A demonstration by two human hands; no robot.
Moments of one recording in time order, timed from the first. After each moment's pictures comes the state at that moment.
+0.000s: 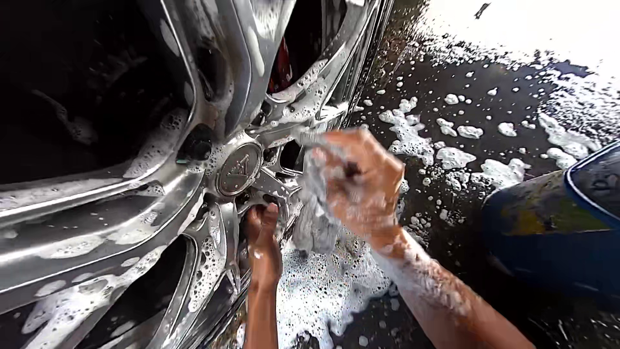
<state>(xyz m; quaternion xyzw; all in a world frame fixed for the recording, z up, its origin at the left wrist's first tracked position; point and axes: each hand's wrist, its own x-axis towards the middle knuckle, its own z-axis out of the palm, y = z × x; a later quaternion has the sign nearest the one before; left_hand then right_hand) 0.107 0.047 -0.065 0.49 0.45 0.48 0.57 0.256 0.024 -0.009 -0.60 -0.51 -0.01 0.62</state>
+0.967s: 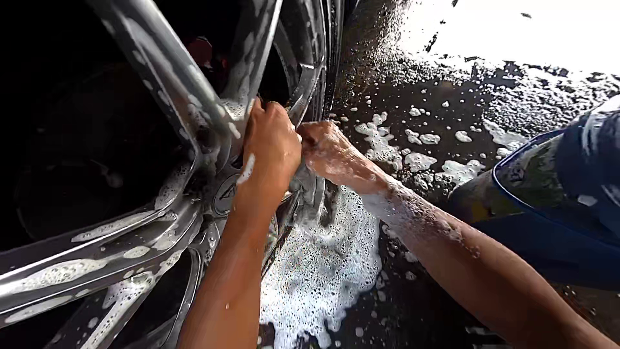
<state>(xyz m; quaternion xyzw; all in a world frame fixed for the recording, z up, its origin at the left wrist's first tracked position) 0.224 0.073 0.133 0.90 0.43 0.08 -0.01 0.312 0.054 0.034 -0.67 -0.55 0.22 0.44</state>
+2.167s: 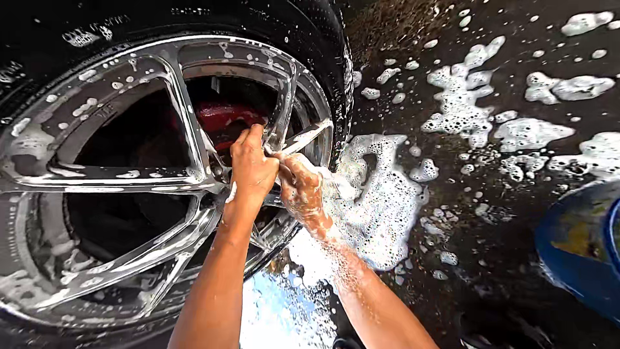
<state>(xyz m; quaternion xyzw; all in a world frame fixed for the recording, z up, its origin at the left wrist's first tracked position) 0.240 0.111 0.104 0.85 0.52 0.01 0.01 0.253 0.055 -0.010 -0.50 -0.31 0.19 0.79</state>
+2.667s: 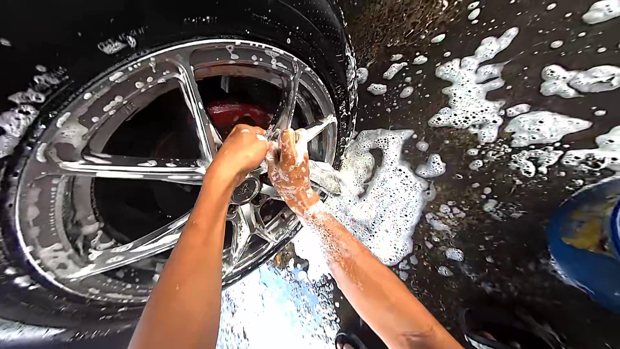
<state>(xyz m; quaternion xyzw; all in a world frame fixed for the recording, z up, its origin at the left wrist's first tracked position) 0.261 0.119 0.150 0.73 0.64 -0.12 0.18 0.257 0.072 0.022 -0.61 -0.31 0.22 0.70</state>
